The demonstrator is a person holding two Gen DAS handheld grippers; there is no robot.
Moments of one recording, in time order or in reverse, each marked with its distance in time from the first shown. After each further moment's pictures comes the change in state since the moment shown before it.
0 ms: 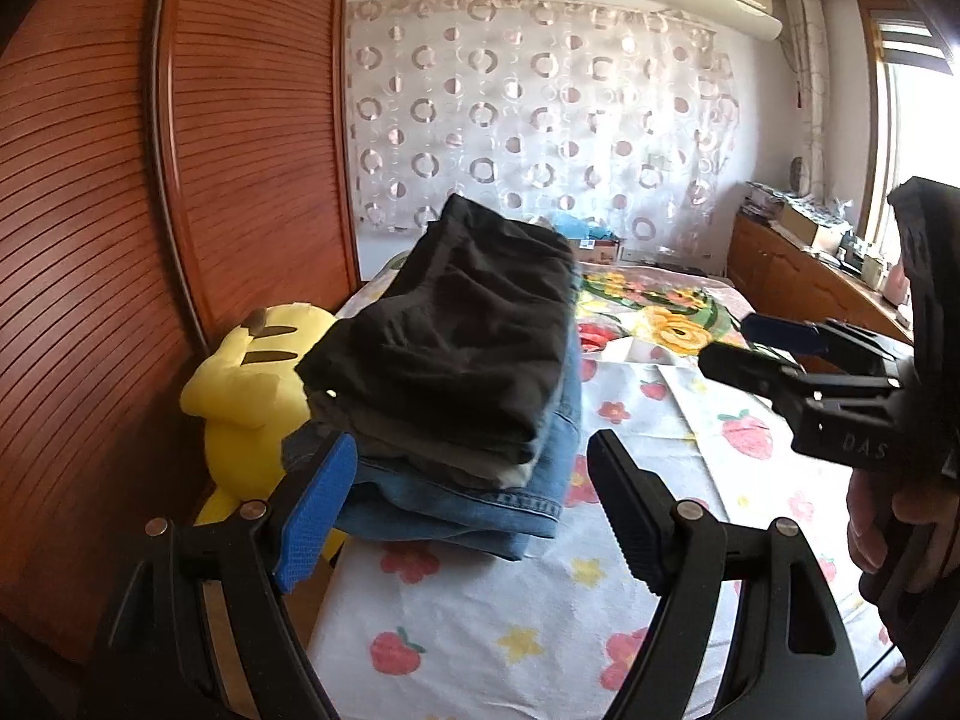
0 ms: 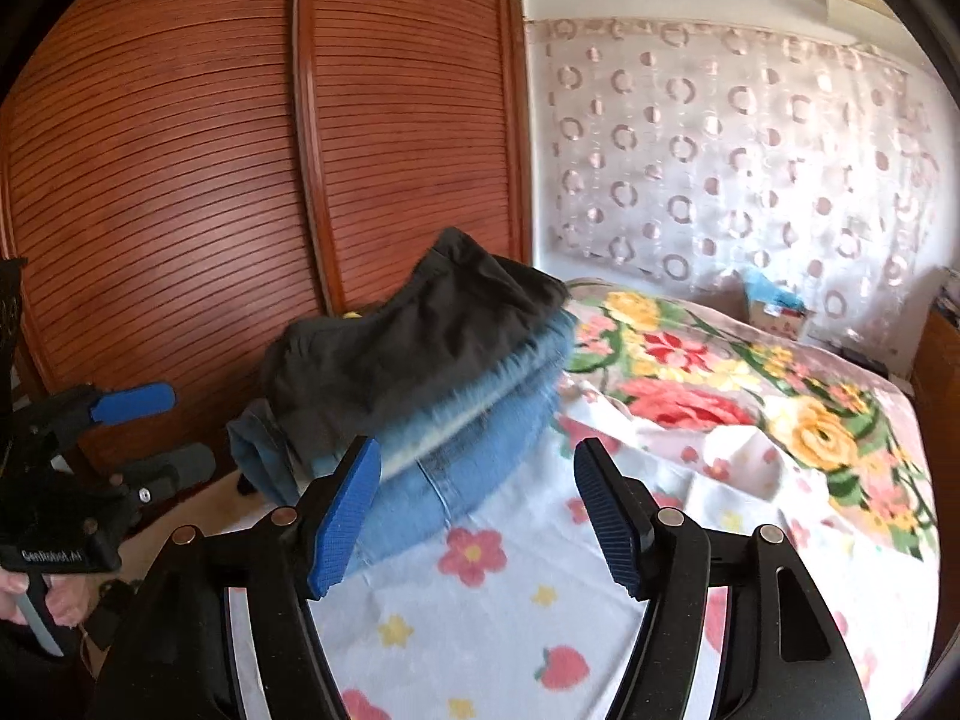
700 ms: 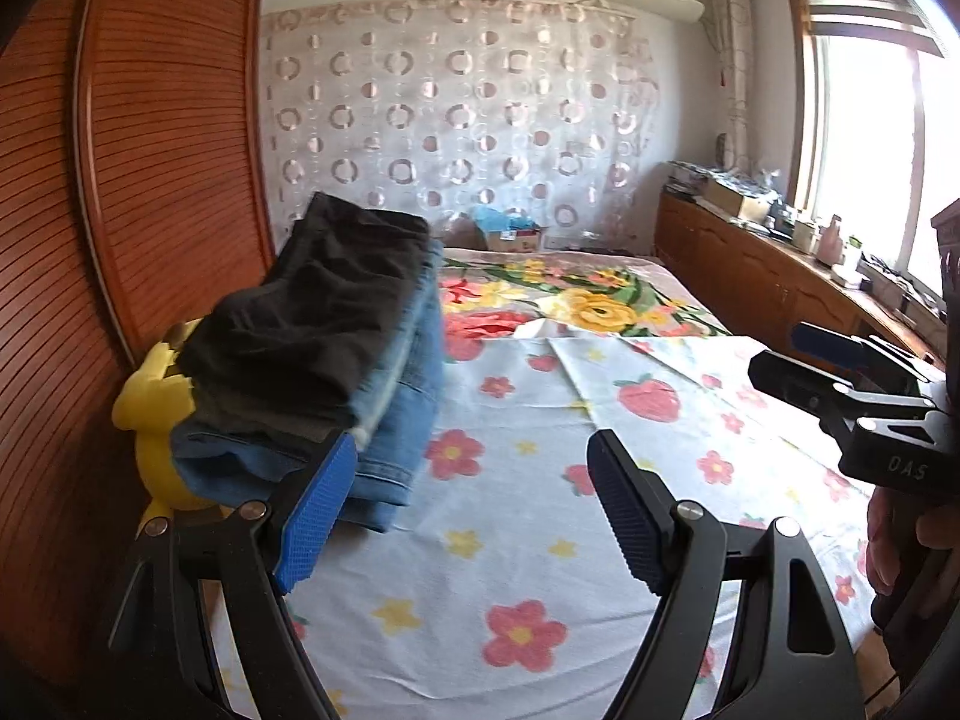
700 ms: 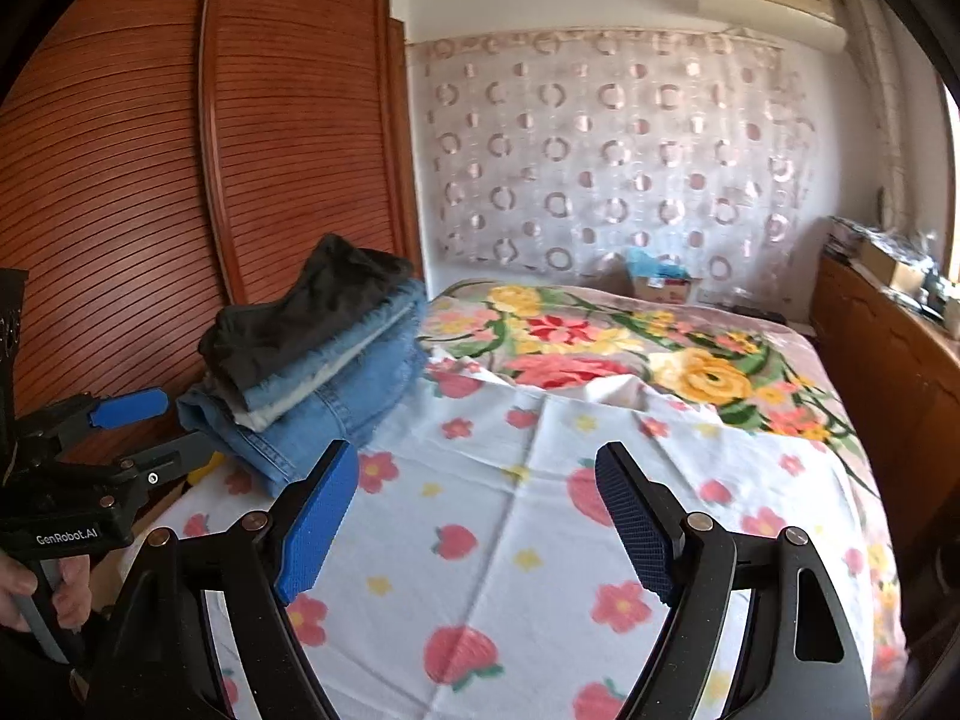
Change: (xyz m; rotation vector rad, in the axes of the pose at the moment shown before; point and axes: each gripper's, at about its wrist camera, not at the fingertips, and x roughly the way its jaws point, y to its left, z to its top) left arm -0.020 -0.071 -0.022 0.089 0.005 -0.162; right arm -0.103 0.027 -0.053 0.137 -0.043 -0.242
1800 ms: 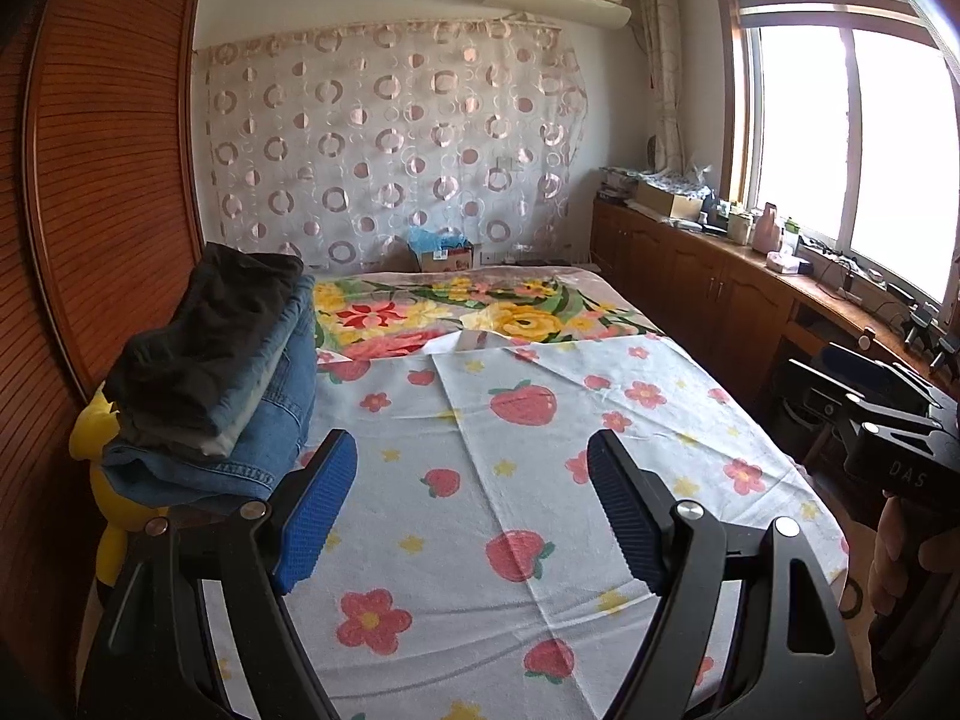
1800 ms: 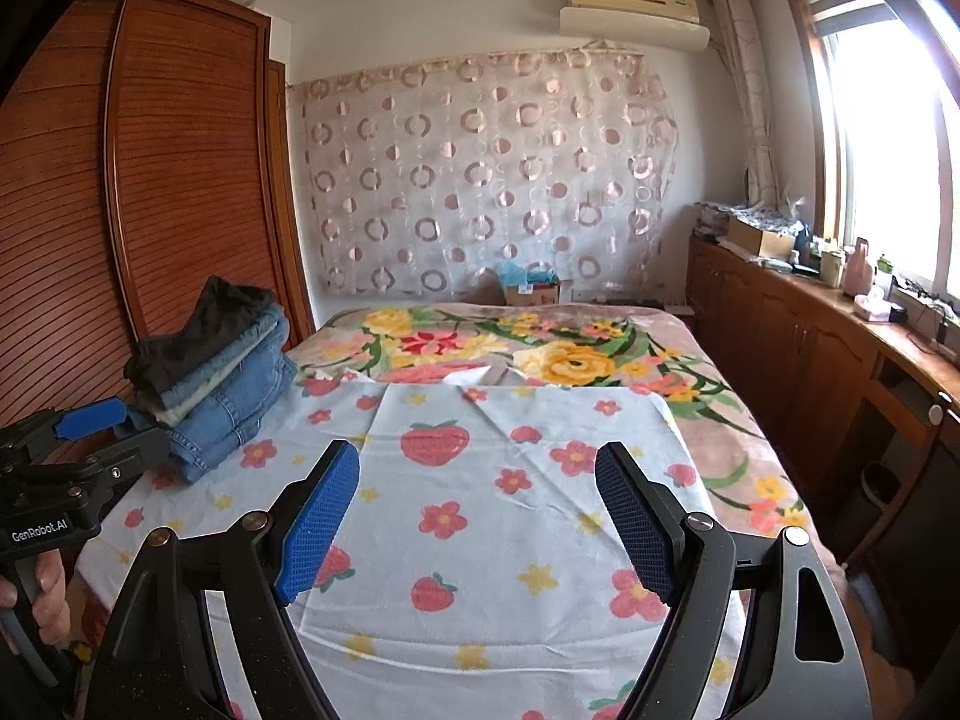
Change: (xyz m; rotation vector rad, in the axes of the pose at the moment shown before) left arm -0.043 -0.091 -0.001 0.072 -0.051 -0.104; right arm -0.095 0.046 -0.023 0.125 -0.066 -0.250
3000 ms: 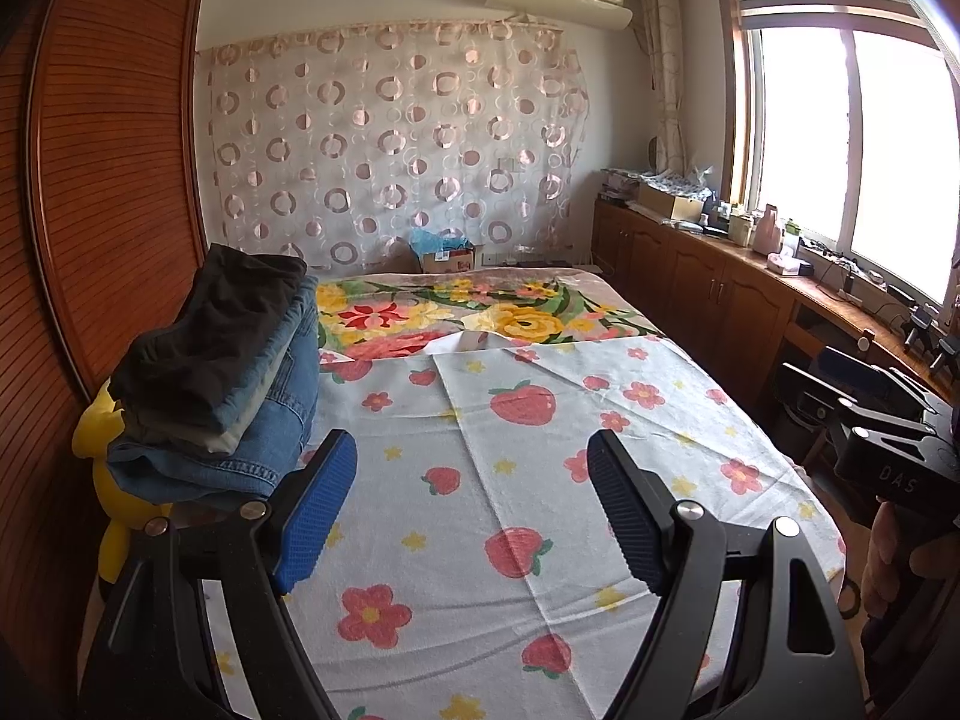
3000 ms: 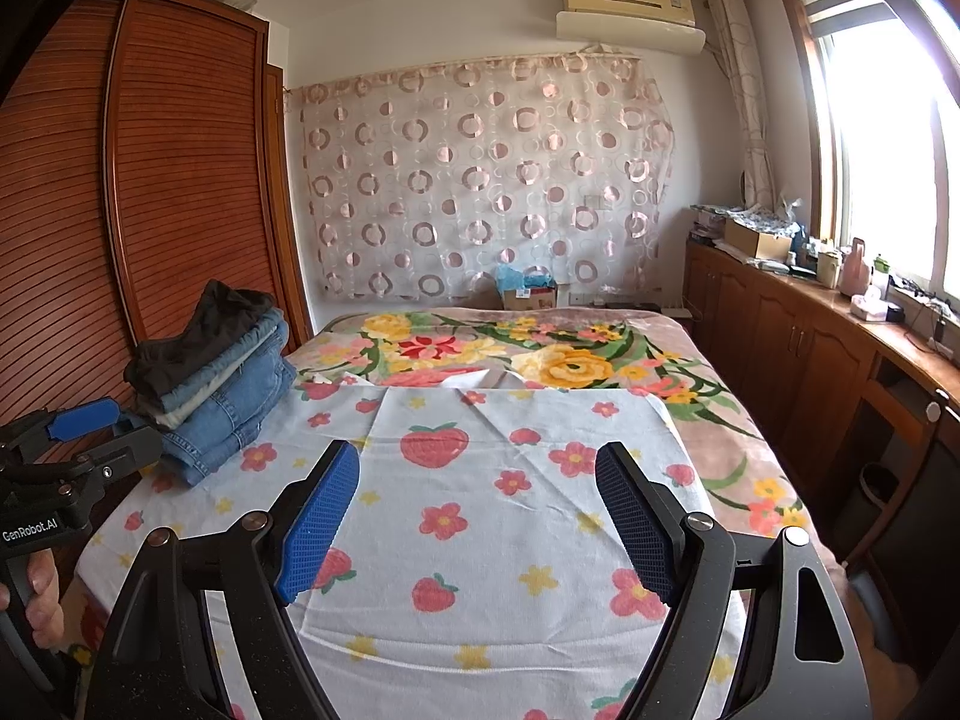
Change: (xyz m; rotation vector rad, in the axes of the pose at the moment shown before) left arm -0.002 0.000 0.002 -0.002 -0.002 -0.001; right arm 0.004 -0.020 -0.010 0.003 -0.006 0.004
